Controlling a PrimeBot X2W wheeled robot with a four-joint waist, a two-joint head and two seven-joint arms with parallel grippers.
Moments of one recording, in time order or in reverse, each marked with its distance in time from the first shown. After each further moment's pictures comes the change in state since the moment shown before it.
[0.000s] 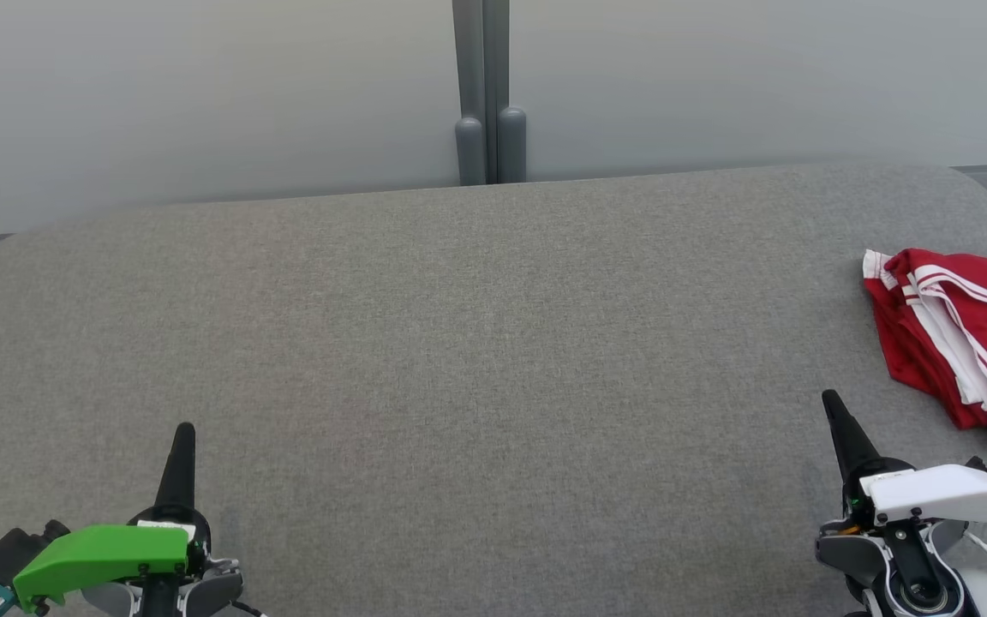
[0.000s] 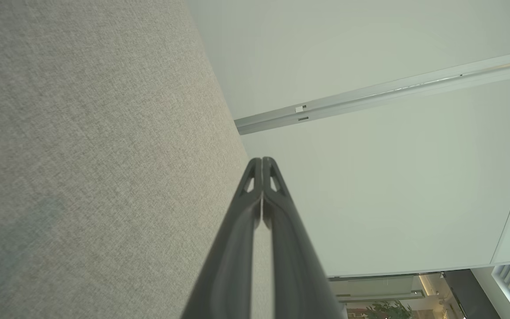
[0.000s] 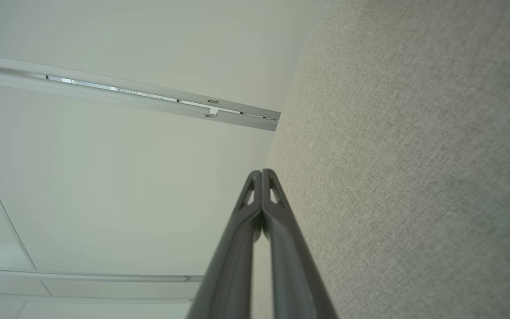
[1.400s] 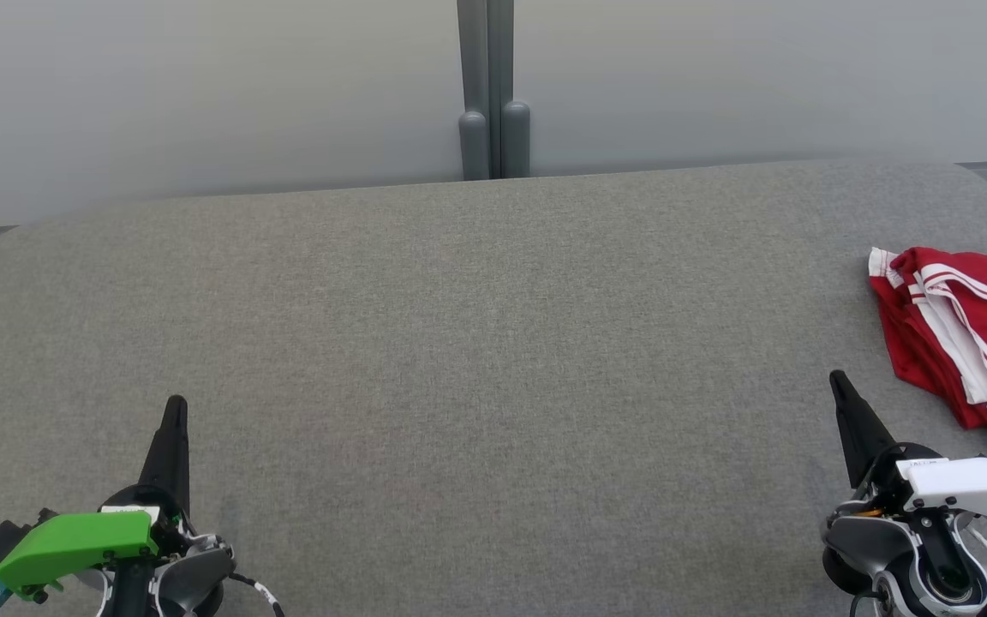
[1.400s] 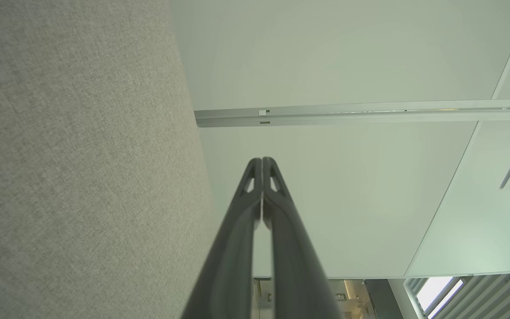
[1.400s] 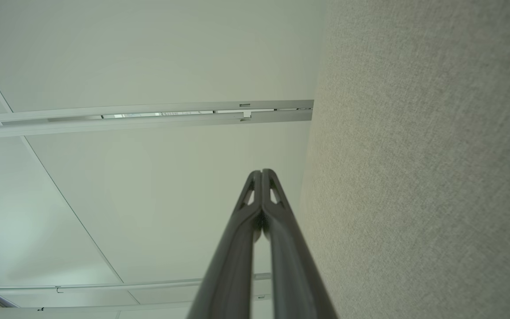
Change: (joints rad) left arm -0.024 0.002 0.020 -0.035 -0.248 -0.012 0.063; right arm -0.006 -0.002 -0.023 -0.041 0.270 0.000 0.066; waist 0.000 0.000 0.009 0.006
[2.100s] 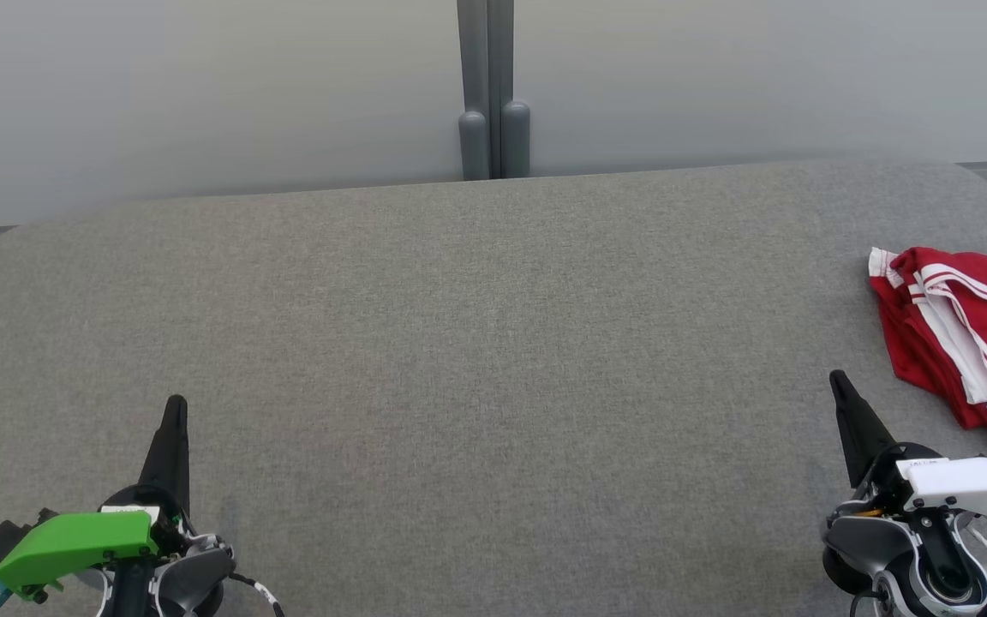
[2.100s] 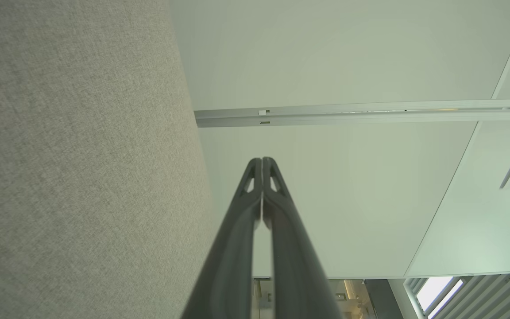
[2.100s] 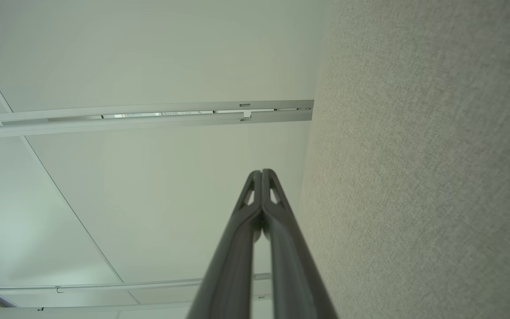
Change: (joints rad) left arm 0.000 0.000 0.000 0.000 0.000 0.000 0.000; right arm 0.000 0.000 0.000 0.000 0.000 0.000 0.000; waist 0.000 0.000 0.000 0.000
